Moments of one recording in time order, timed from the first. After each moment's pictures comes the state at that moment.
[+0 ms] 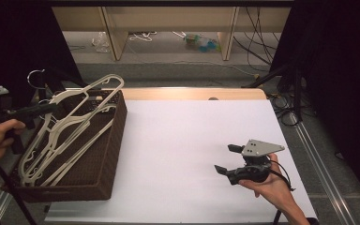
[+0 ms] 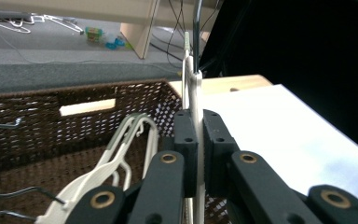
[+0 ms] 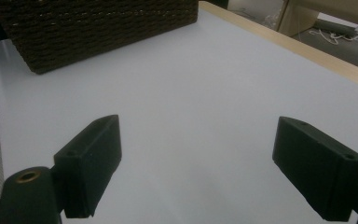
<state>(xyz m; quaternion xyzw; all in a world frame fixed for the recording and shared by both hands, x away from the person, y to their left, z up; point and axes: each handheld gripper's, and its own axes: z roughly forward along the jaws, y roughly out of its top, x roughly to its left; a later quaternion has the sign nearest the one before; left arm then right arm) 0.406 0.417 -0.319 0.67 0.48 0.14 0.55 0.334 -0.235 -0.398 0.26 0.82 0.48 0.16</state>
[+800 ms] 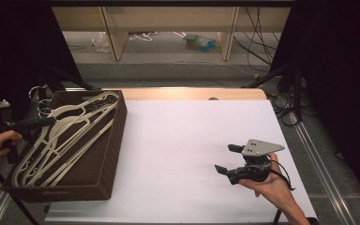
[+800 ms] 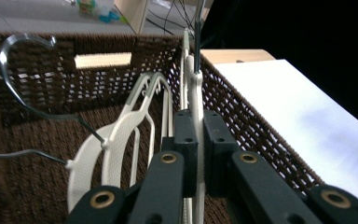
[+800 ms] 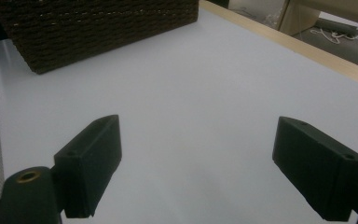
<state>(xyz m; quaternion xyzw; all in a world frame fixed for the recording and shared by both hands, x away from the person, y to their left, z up) 0.407 0.448 -0.365 0.69 0.49 0.10 0.53 0.336 -0.235 -0.399 0.27 0.82 0.48 0.15</state>
